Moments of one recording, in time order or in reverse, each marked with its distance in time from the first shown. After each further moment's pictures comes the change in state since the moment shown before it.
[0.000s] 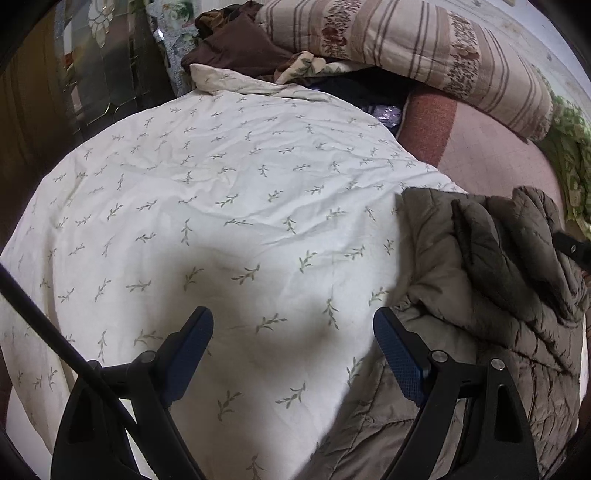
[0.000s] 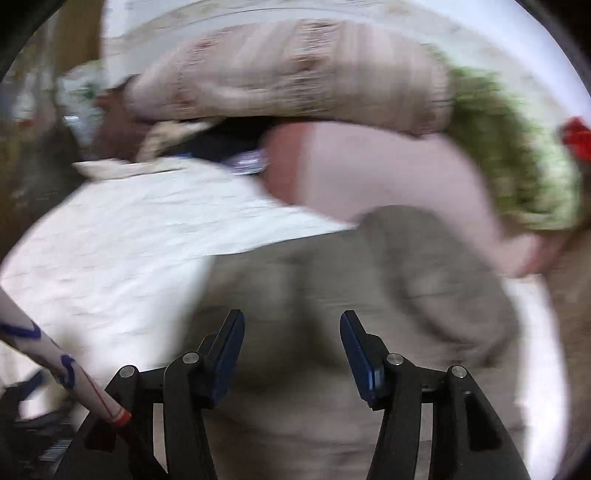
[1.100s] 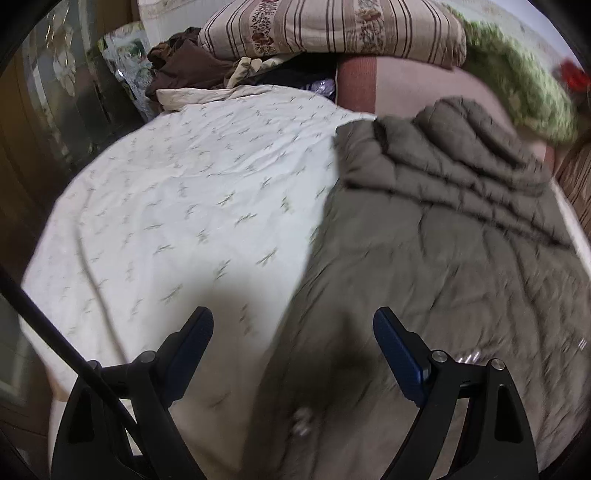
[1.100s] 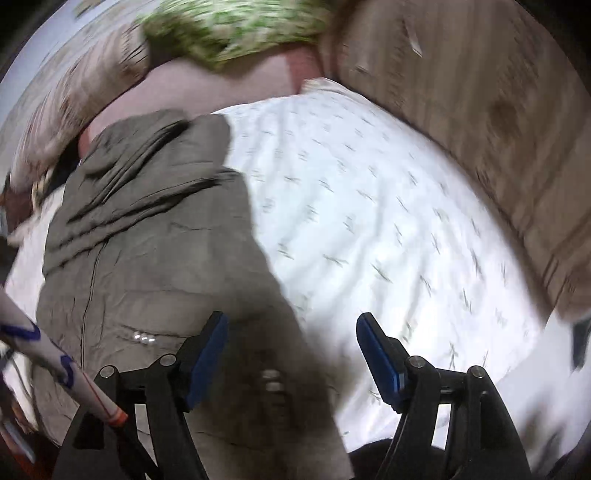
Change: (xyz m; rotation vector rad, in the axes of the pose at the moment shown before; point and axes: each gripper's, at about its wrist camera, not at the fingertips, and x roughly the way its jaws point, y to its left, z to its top) left arm -0.085 -0.023 -0.109 0.267 -0.005 0.025; right arm -0.163 -0.323 -0.306 0.603 0.241 -0.076
